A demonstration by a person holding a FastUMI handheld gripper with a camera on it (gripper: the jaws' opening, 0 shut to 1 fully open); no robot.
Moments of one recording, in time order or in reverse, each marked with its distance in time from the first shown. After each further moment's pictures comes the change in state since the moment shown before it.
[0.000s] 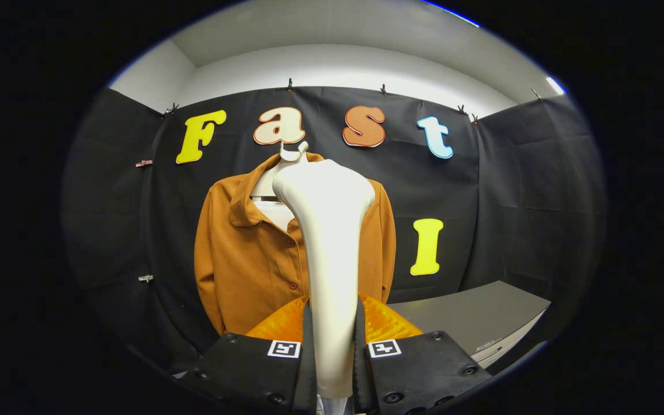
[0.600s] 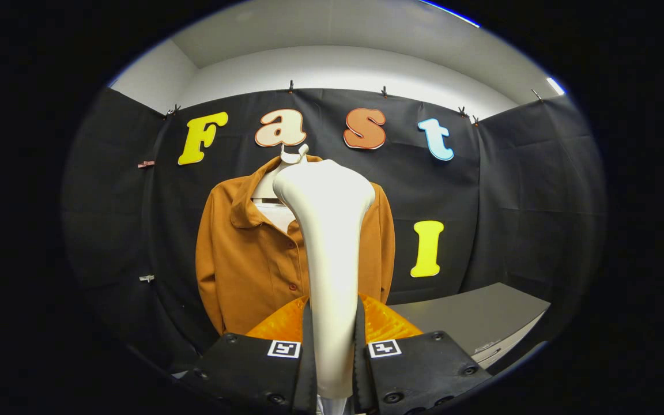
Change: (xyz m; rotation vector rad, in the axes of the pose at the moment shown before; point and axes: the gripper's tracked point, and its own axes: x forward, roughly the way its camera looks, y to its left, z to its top) arm -0.004 -0.003 0.002 -0.009 -0.010 0.007
